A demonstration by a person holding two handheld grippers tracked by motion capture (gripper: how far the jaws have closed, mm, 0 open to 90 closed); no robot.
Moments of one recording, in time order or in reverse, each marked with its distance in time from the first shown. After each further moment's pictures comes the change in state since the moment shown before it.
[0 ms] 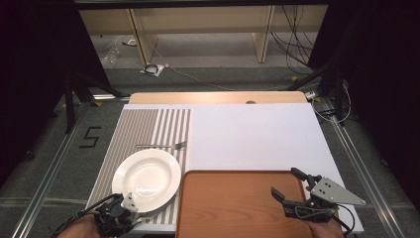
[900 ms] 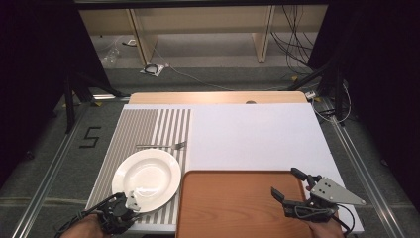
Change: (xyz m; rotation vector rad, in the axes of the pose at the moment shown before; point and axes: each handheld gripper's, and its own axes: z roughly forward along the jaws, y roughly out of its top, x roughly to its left) left arm 0.003 0.004 0.008 0.020 0.121 0.001; right arm 0.000 0.000 0.000 0.004 -0.003 -0.001
